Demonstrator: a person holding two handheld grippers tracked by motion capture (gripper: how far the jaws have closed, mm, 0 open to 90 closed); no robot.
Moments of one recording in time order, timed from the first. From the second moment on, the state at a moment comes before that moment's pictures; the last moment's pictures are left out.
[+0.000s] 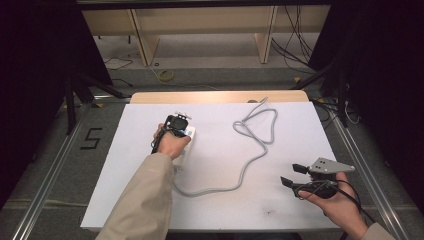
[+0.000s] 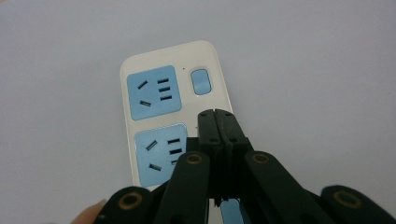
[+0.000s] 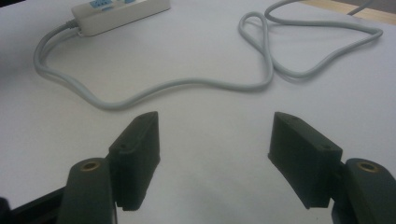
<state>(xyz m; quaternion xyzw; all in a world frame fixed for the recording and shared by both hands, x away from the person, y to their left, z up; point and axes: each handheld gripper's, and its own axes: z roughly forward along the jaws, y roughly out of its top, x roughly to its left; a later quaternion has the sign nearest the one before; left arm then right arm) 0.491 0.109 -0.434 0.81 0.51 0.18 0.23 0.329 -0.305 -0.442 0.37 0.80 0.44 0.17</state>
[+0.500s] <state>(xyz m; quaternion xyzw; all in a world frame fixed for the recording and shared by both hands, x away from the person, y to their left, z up) 0.495 0.106 -0.438 0.81 0.52 0.18 0.22 0.329 -0.305 -0.442 0.37 0.80 0.44 0.17</state>
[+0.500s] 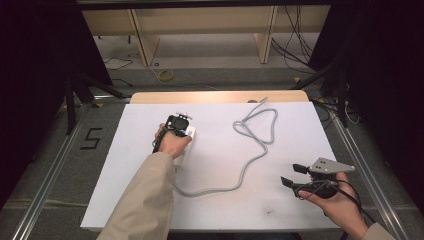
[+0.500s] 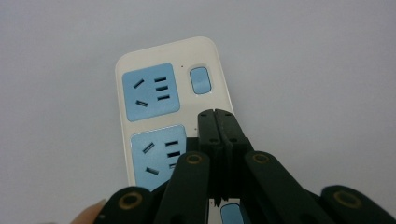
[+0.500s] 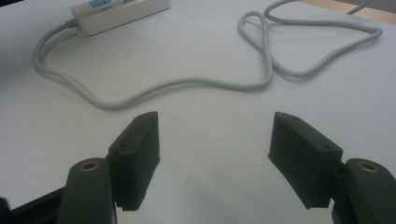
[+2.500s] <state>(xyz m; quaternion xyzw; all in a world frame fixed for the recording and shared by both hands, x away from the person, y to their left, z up) 0.500 0.095 -0.441 0.82 0.51 0.19 0.18 0.329 -0.304 -0.443 0.37 0.80 0.44 0.17</state>
